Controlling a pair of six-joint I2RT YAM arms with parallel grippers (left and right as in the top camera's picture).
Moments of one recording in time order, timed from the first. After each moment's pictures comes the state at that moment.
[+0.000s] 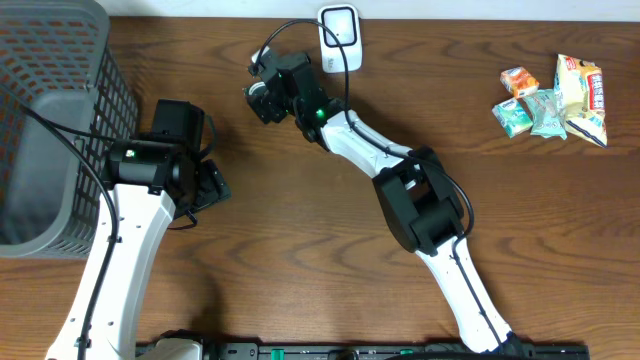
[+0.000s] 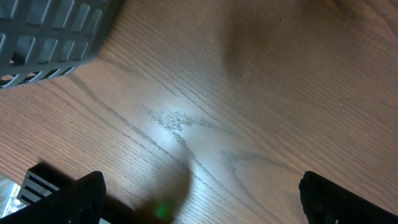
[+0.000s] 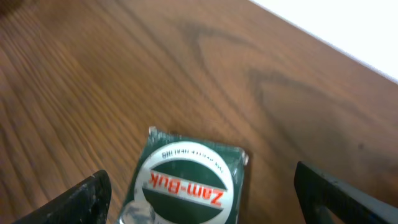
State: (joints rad) left arm -0.11 1.36 1.25 -1.31 -0.21 -0.61; right arm 0.62 2.56 2.00 0.01 -0.12 -0.14
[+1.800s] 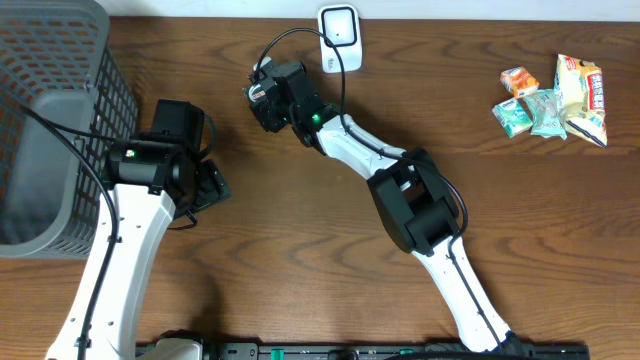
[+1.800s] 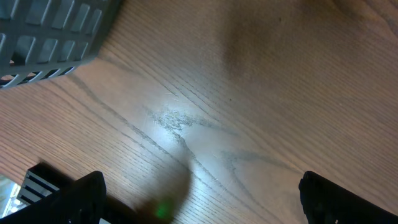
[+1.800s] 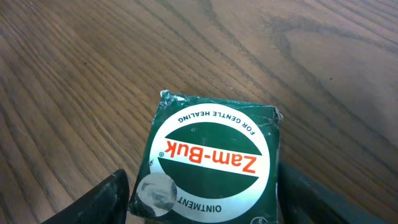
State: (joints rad) left arm -0.11 1.36 1.25 -1.31 -0.21 -0.61; right arm 0.63 2.58 2.00 -0.05 -0.12 -0.03
